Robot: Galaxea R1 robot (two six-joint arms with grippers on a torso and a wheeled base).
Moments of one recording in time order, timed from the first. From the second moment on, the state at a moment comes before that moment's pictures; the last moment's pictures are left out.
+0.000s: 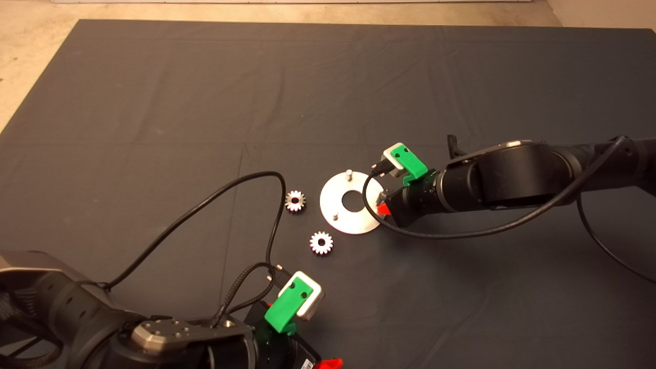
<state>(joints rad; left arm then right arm) 0.12 2.47 -0.34 1.06 1.53 -1.33 0.23 2.51 -0.82 -0.79 -1.31 1.16</state>
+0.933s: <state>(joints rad) 0.12 2.47 -0.34 1.06 1.53 -1.33 0.21 2.52 -0.84 -0.79 -1.31 1.11</state>
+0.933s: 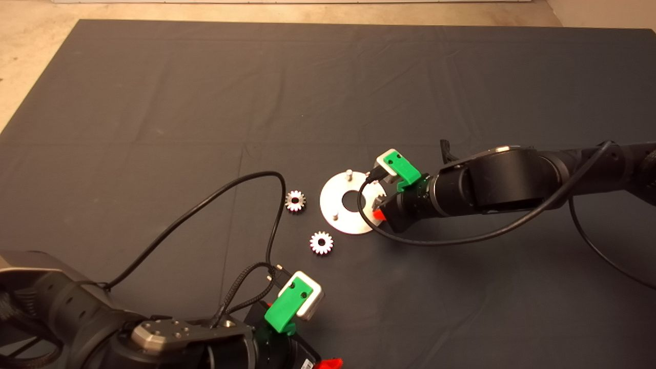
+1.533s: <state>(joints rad) 0.12 2.47 -0.34 1.06 1.53 -1.33 0.21 2.52 -0.87 -0.79 -1.31 1.09</state>
